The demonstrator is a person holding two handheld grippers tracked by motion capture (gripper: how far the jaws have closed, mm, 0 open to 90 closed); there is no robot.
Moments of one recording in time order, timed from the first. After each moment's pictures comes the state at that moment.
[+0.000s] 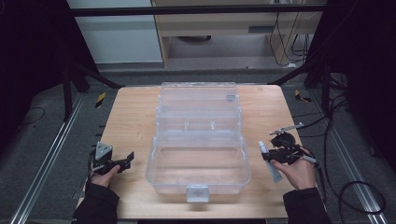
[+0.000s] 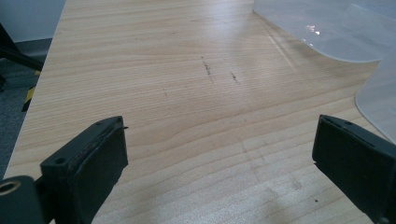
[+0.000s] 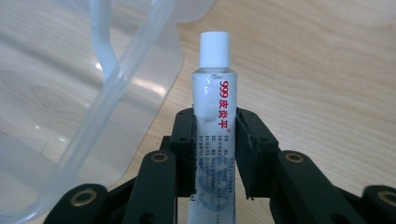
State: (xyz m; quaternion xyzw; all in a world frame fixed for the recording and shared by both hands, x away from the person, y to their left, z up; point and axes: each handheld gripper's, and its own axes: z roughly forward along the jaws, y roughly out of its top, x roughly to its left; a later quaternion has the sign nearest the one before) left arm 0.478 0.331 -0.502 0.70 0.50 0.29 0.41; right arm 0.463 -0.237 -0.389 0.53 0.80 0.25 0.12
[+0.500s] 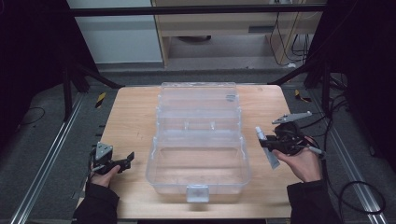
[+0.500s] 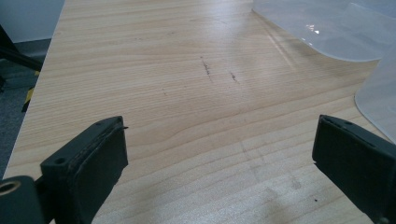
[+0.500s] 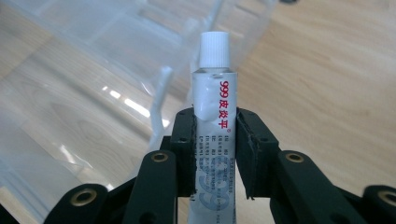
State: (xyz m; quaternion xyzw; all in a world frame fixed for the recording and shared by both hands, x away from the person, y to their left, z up) left arm 0.478 0.331 -0.502 0.70 0.50 0.29 0.41; right arm 0.464 -0.232 -0.341 0.46 0.81 0.33 0.16
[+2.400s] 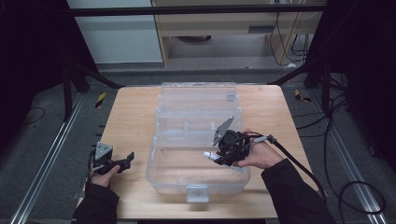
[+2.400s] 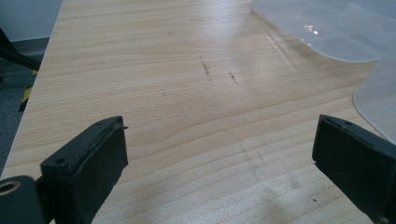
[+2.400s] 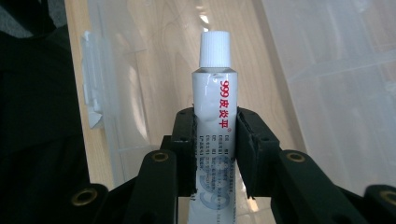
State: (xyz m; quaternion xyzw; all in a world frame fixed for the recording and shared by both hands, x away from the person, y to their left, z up) left arm 0.478 0.332 -0.502 0.70 0.50 0.29 0.41; right arm 0.477 -0.102 -0.355 0.12 0.96 0.24 0.04
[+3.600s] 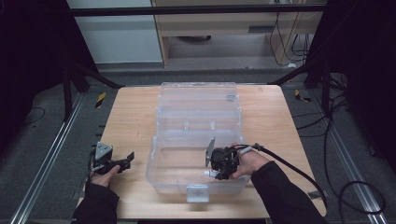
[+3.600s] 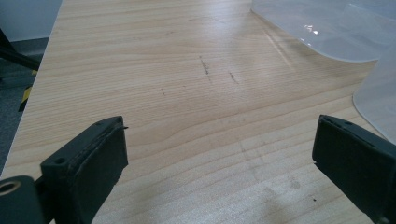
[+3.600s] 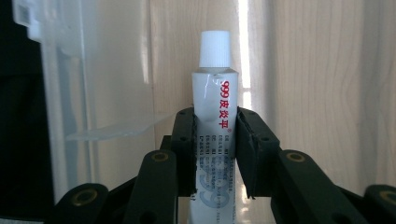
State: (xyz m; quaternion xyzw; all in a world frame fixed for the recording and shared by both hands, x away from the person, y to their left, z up) left arm 0.479 0.331 -0.502 0.70 0.50 0.29 0.41; right arm 0.477 -0.079 -0.420 0.03 0.99 0.13 0.01
